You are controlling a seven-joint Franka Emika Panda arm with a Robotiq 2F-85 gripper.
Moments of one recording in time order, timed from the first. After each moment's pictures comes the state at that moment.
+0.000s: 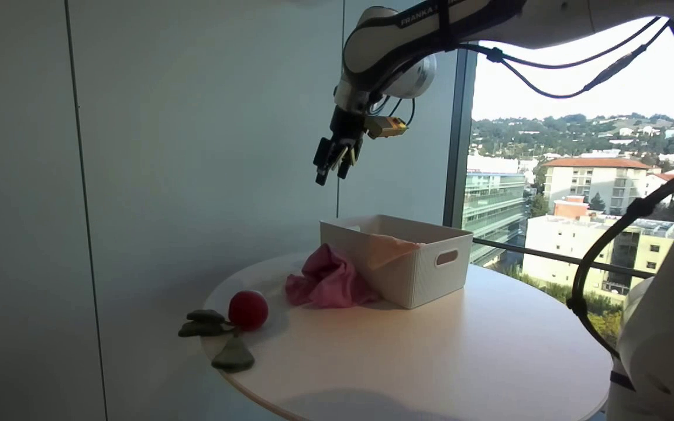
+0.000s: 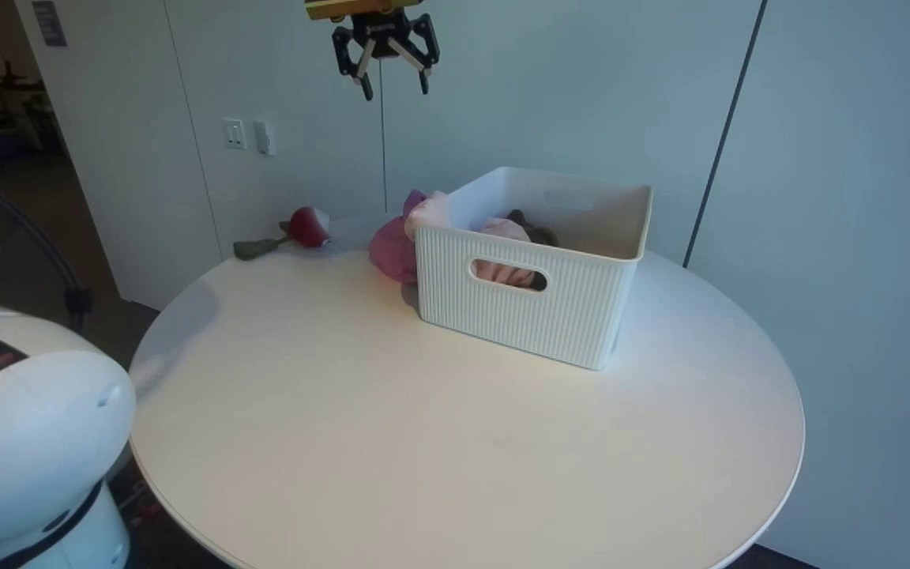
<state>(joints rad) 0.07 -0.27 -0.04 -2.00 -0.08 2.17 -0.26</state>
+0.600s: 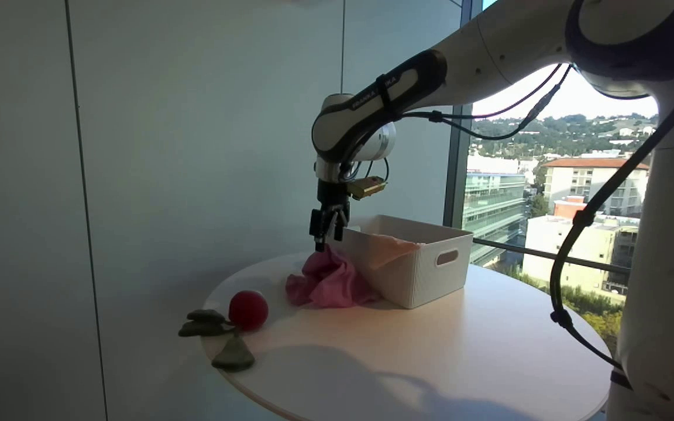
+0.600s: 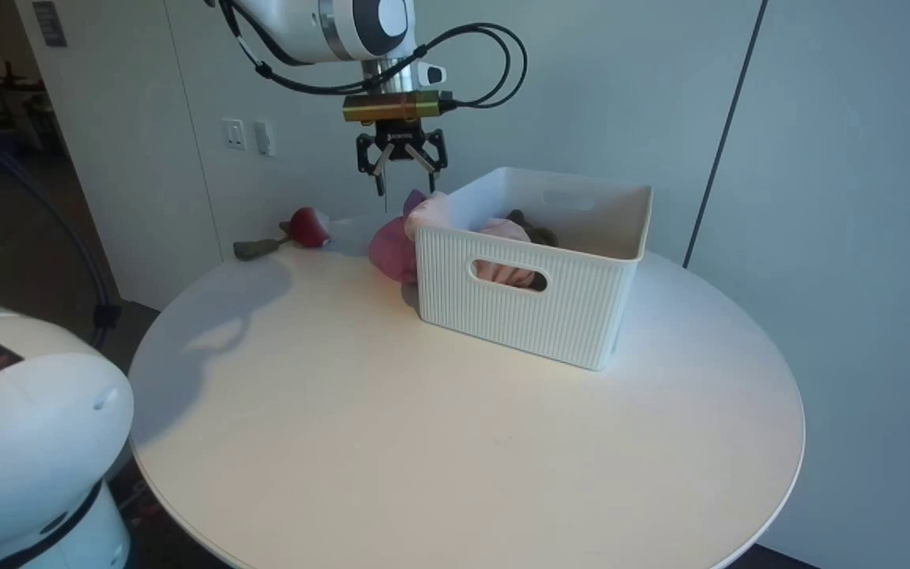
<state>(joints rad) 0.05 0.00 -0.04 -1.99 -0.10 2.13 -0.30</state>
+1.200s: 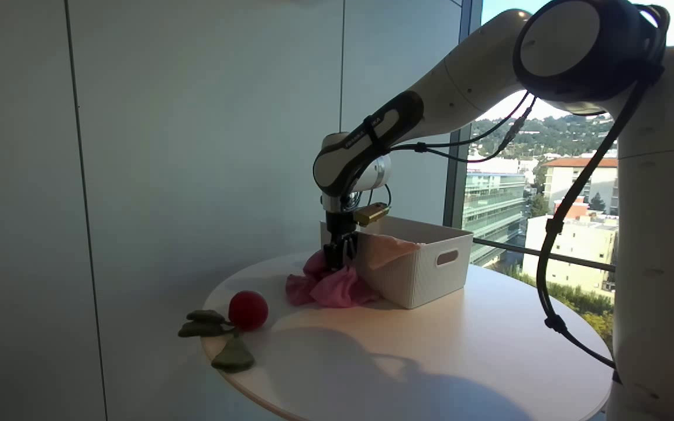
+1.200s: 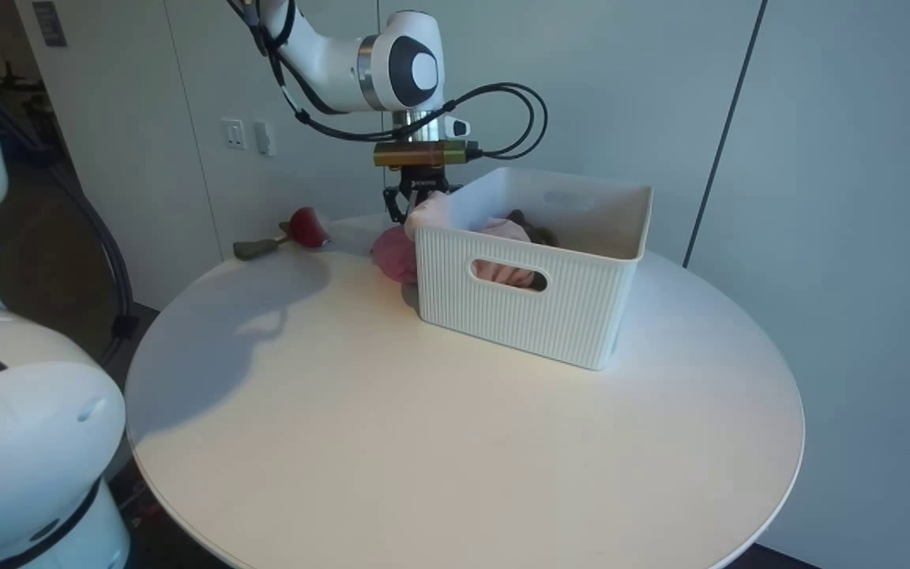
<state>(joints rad) -0.01 0.14 -0.04 -1.97 -0.12 2.12 -0.33</state>
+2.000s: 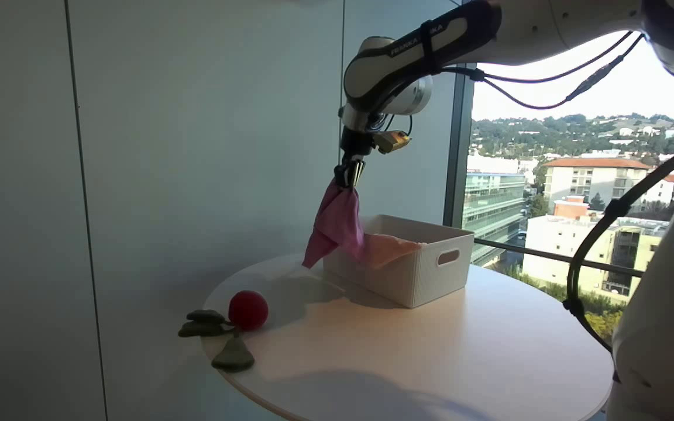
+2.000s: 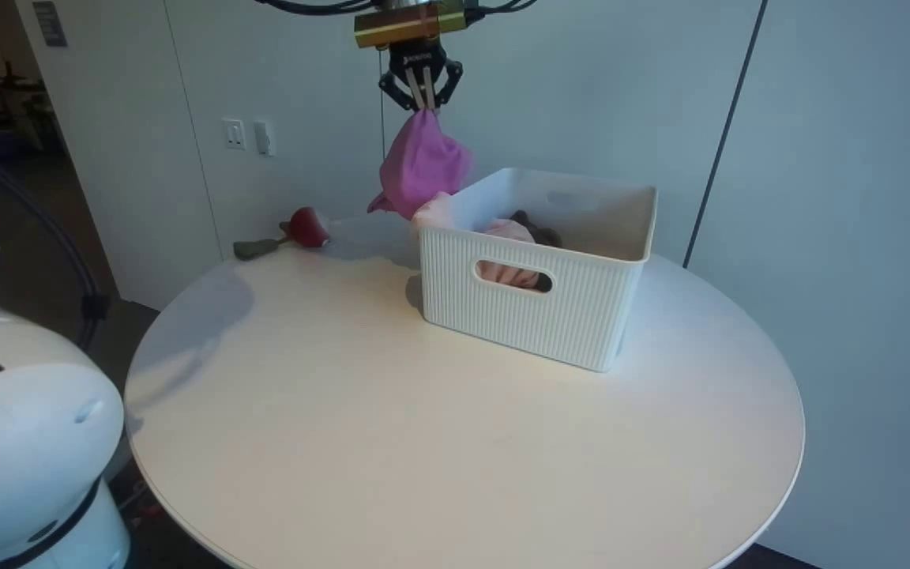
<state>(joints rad) -0.02 -0.20 -0.03 -1.98 -0.10 2.15 -0.41</state>
